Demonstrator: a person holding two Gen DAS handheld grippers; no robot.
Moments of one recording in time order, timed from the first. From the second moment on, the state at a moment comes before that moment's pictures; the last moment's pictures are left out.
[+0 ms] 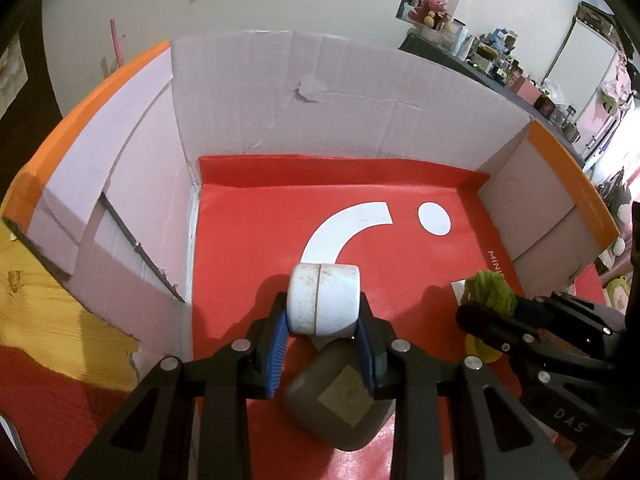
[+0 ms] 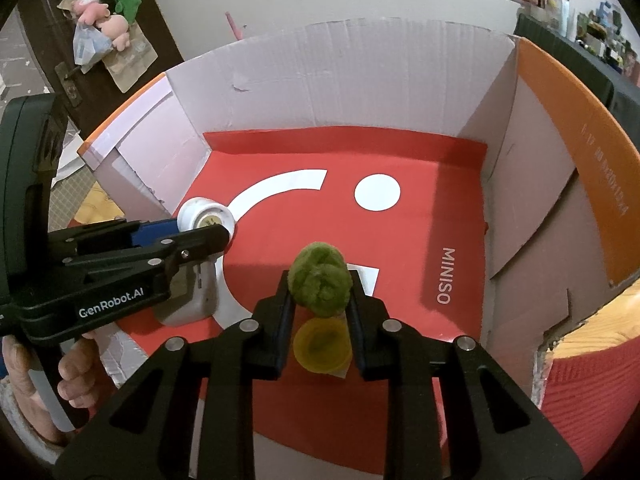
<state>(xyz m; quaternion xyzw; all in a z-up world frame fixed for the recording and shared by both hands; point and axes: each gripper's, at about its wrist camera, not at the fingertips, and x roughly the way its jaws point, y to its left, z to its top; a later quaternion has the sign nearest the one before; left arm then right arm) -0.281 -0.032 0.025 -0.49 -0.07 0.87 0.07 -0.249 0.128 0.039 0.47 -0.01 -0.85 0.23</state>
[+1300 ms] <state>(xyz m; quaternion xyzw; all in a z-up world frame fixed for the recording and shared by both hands) -0.259 -0.030 0.048 -0.45 -0.06 0.89 0.06 -0.233 0.127 0.052 0.44 -0.01 -0.87 0.23</state>
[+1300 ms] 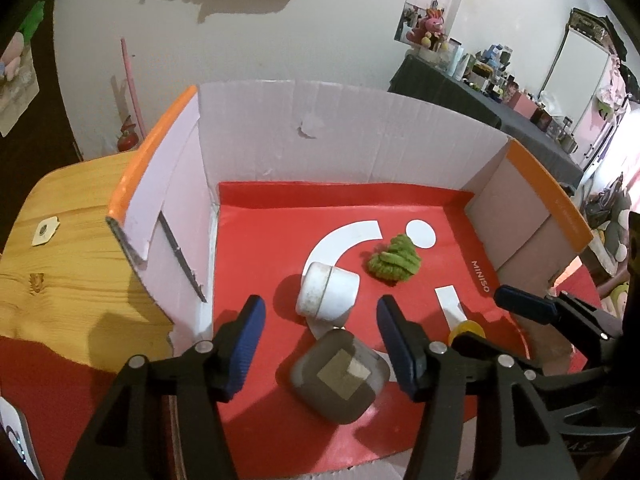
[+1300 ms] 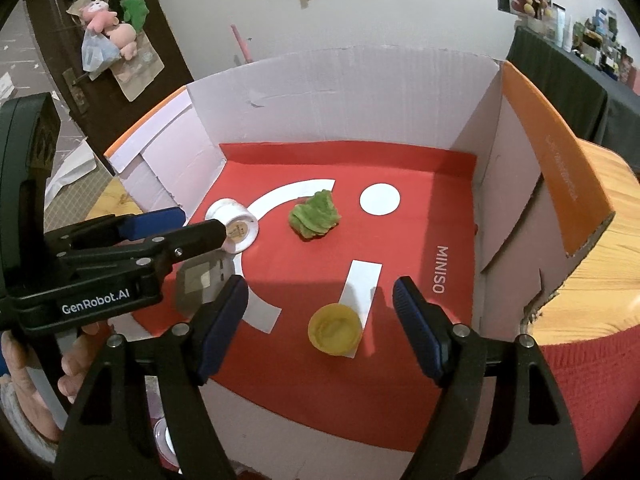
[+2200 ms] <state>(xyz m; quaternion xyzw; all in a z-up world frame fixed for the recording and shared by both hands) -0.216 -0.032 0.080 -0.41 -0.06 0.91 0.07 -0.175 0.131 0.088 0.40 0.00 -0.88 0.25</state>
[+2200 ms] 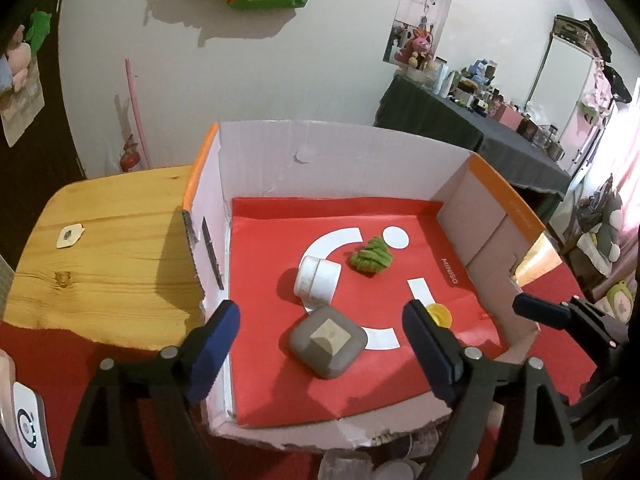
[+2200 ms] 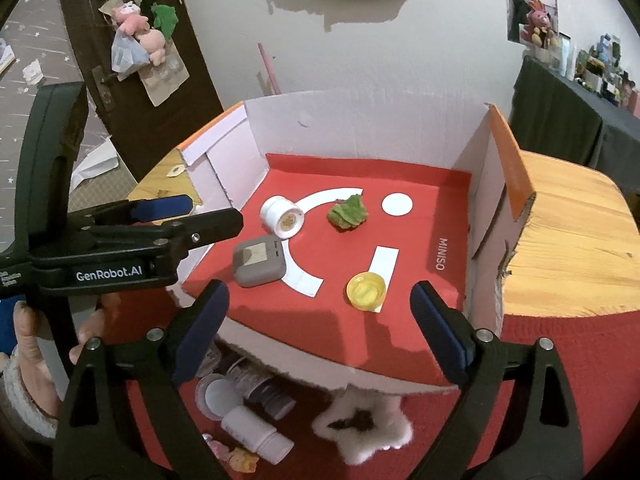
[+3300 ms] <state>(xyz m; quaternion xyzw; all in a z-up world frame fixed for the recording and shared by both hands) -0.147 -0.029 0.096 -0.37 -0.01 0.93 0.03 -0.106 0.139 0.111 0.37 0.02 -0.90 0.25</state>
